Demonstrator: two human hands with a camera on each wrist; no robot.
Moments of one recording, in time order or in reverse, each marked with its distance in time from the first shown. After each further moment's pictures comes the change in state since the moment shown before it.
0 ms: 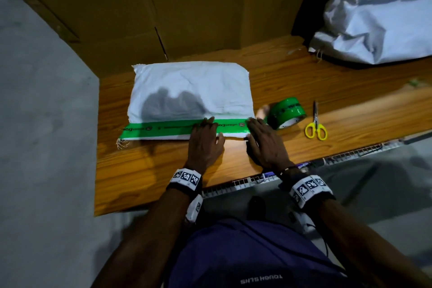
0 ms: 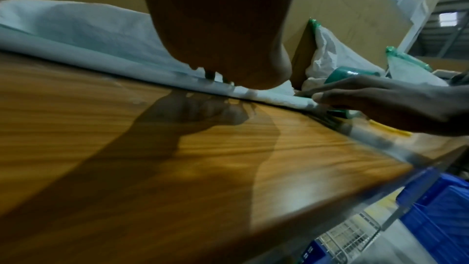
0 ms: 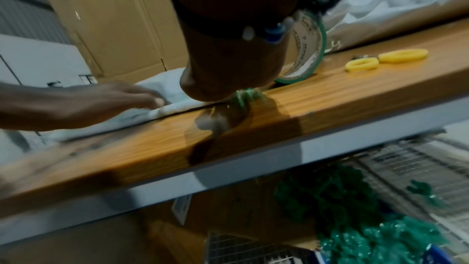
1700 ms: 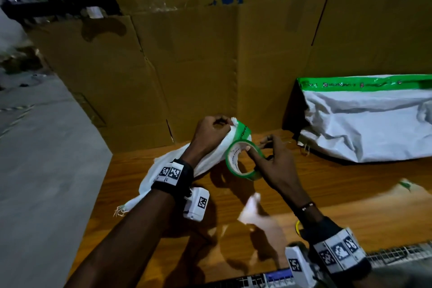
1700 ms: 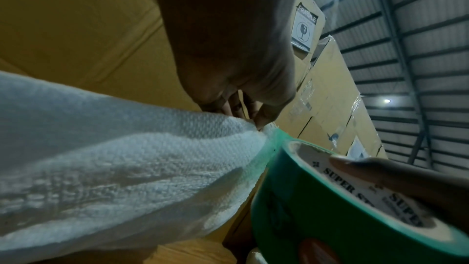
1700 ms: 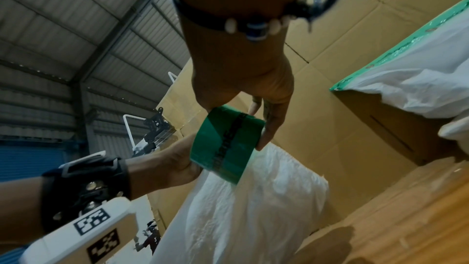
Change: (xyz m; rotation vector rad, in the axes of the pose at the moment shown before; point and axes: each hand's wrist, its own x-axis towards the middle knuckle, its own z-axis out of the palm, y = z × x) left_hand 0.206 0.091 -0.186 -0.800 0.187 -0.023; right_hand 0.115 -0.050 -0.205 0.554 0.329 0.117
